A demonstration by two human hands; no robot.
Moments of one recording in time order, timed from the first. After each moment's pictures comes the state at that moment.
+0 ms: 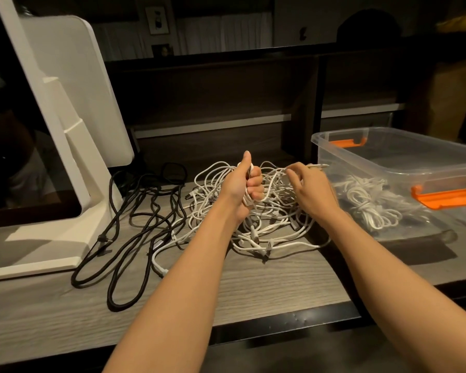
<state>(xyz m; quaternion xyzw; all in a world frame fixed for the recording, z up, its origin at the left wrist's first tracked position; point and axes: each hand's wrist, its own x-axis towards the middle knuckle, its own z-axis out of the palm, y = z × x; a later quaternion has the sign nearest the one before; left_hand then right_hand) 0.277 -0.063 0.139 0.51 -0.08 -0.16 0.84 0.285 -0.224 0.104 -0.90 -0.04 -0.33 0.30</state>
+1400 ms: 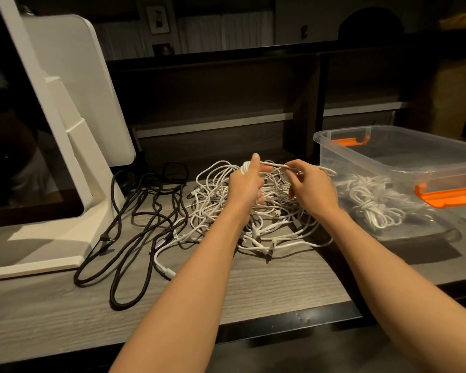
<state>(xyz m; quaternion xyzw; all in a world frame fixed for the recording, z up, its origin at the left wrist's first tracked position) 0.275 -0.074 0.132 0.69 -0.07 0.00 0.72 0.280 -0.214 0.107 -0.88 -0.02 -0.32 0.34</state>
